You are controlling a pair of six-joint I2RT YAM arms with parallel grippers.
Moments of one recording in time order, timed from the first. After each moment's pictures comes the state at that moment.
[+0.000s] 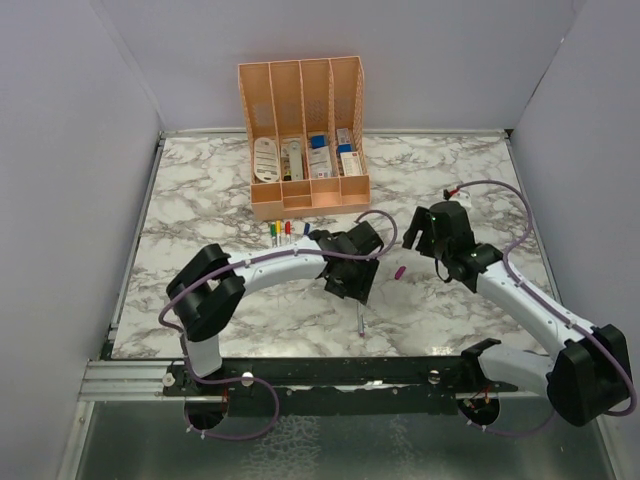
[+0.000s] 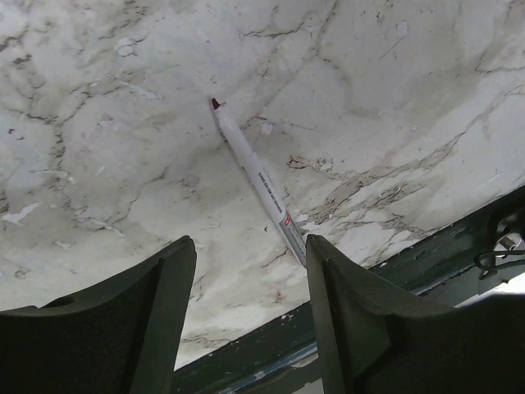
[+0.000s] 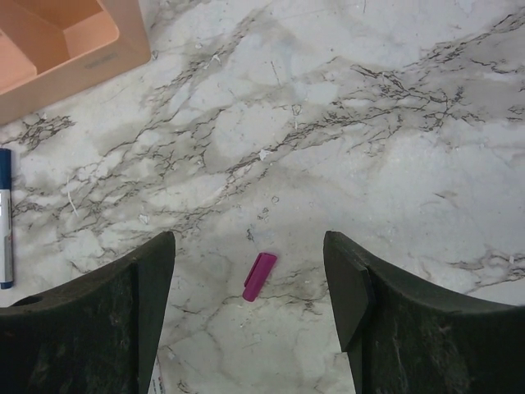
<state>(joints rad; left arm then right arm) -0.98 1.76 1.26 -0.66 0.09 -0.64 0.42 1.13 0.73 -0.29 0.30 0.56</state>
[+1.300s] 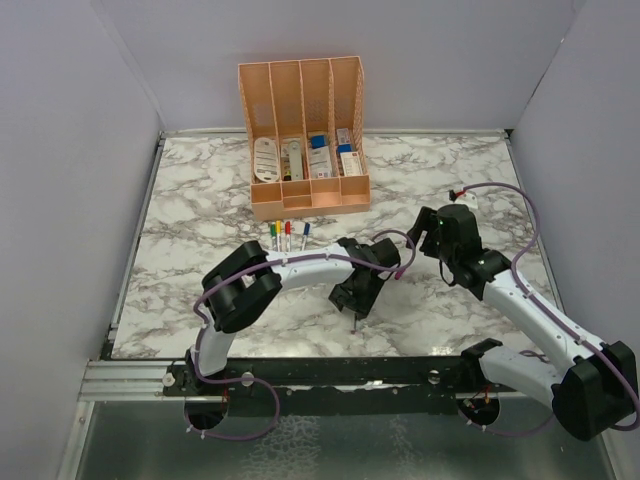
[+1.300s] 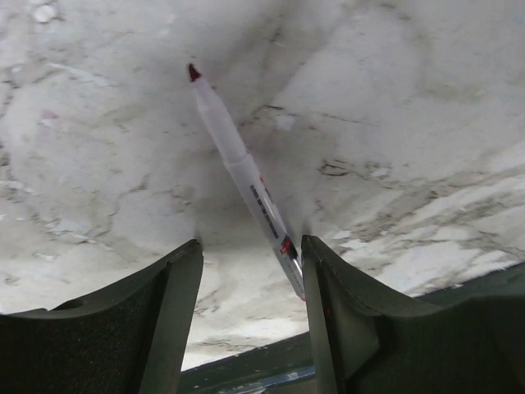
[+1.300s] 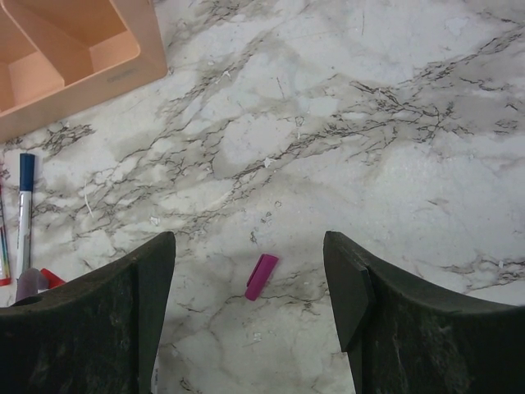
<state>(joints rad) -1.06 1.99 1.40 -0.81 0.04 -0.57 0.42 1.04 0.70 -0.28 0.30 0.54</state>
